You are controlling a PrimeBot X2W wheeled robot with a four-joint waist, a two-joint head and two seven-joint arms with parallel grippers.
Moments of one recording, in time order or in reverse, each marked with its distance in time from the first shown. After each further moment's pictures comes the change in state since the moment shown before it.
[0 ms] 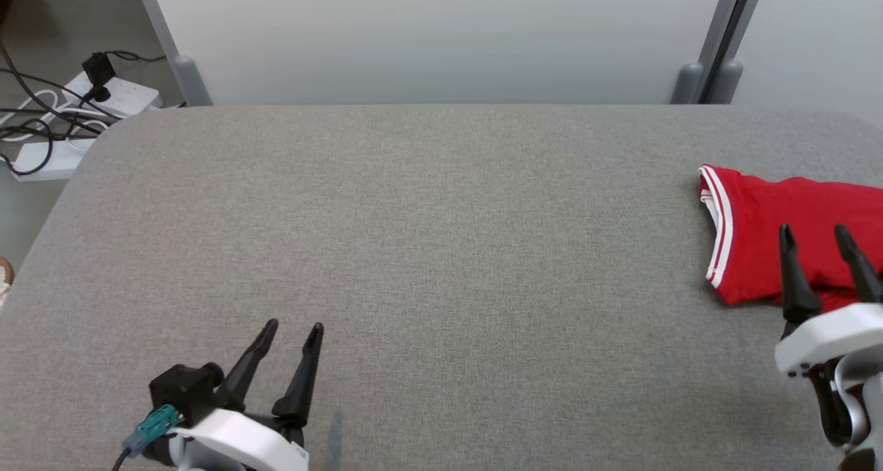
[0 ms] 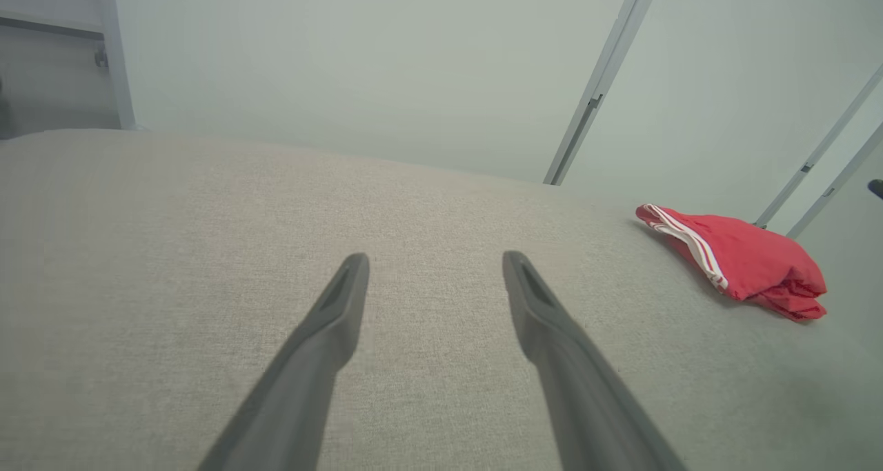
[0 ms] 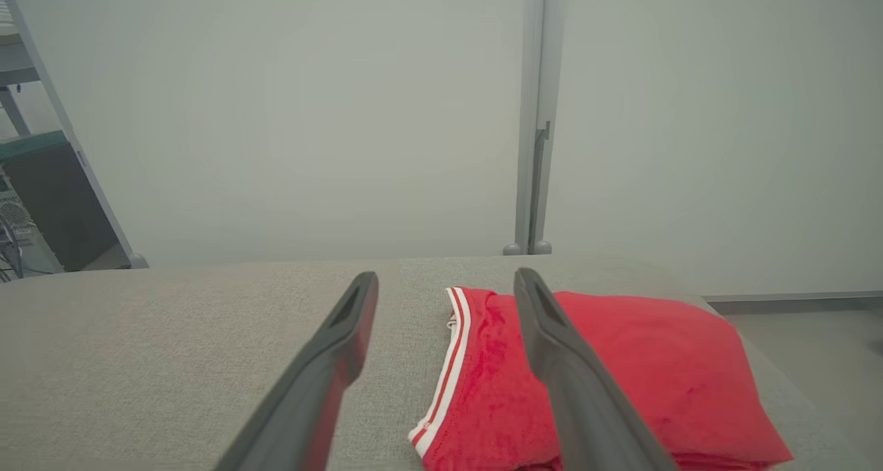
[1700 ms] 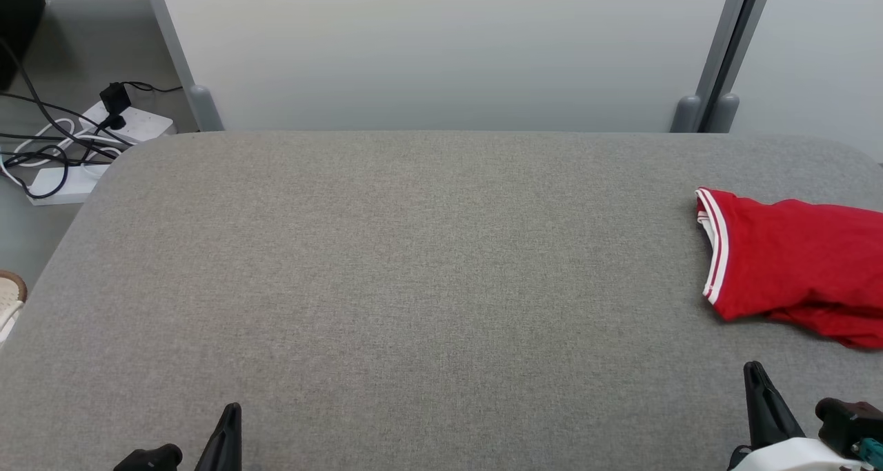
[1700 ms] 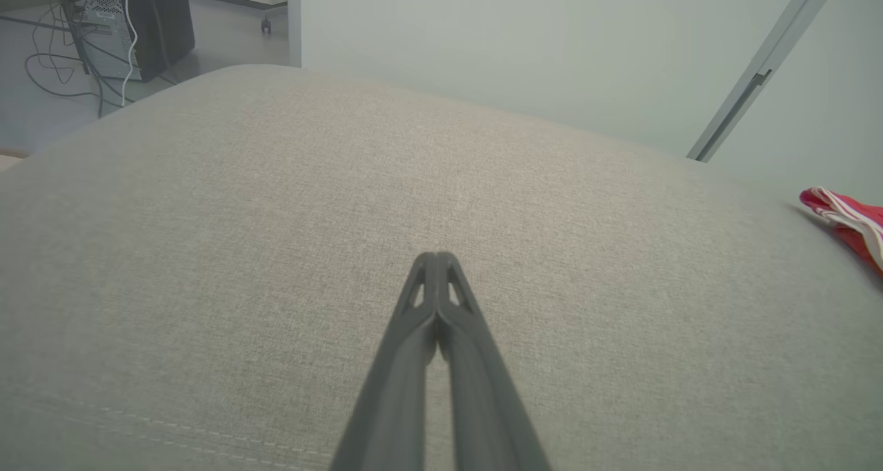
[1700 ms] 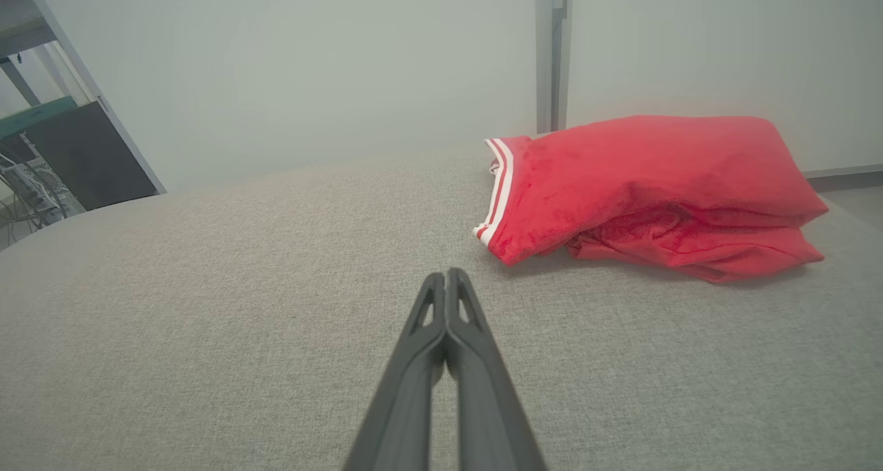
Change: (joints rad) left arm 0.184 -0.177 0.400 0.057 0.309 0.000 0.028; right arm 0.344 0.197 -0.072 -0.157 -0.081 0.000 0.028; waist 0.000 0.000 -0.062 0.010
